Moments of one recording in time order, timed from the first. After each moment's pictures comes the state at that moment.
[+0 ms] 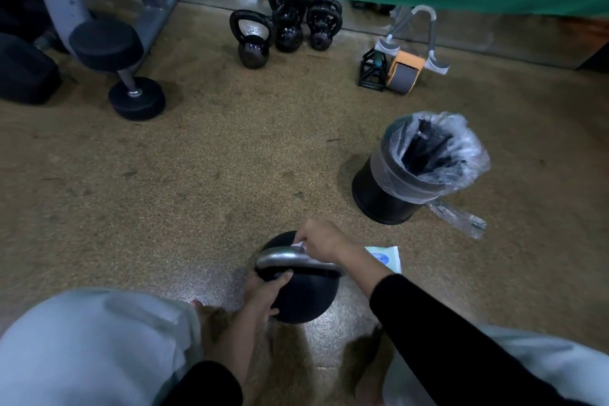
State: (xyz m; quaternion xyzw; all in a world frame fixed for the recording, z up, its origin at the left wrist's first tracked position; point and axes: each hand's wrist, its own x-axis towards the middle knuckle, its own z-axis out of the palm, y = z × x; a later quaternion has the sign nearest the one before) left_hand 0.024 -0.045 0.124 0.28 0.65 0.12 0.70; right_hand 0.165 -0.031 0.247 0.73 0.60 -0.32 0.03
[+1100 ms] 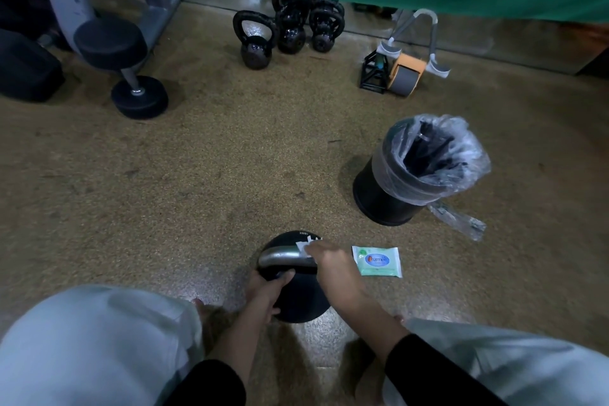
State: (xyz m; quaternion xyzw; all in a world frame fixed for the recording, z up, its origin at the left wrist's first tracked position) left_hand 0.026 -0.043 0.123 0.28 0.67 0.11 0.68; right_hand 0.143 -0.091 0.224 0.78 0.60 -0.16 -0.07
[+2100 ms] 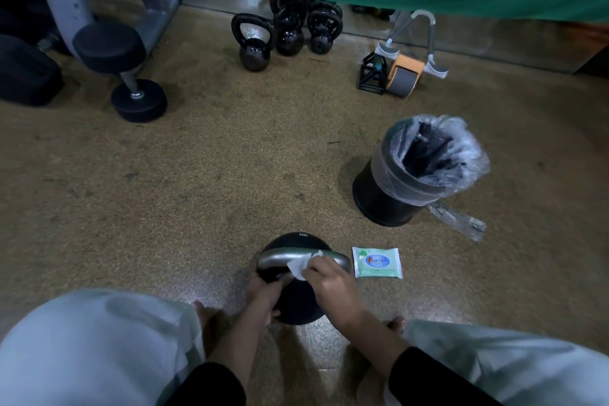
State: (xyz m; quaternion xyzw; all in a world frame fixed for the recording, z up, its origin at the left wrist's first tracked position) left_hand 0.027 -0.044 0.128 0.31 0.68 0.08 0.66; right_hand 0.142 -0.117 0.194 0.71 0.69 -0.04 -0.13
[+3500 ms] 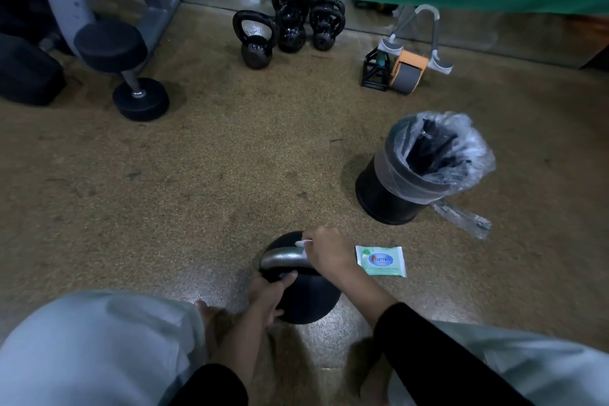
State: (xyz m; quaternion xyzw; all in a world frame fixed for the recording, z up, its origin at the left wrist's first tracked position) left_hand 0.023 -0.043 0.120 0.27 0.65 0.11 0.71; right_hand 0.147 -0.045 0.234 0.82 0.51 -0.25 -0.04
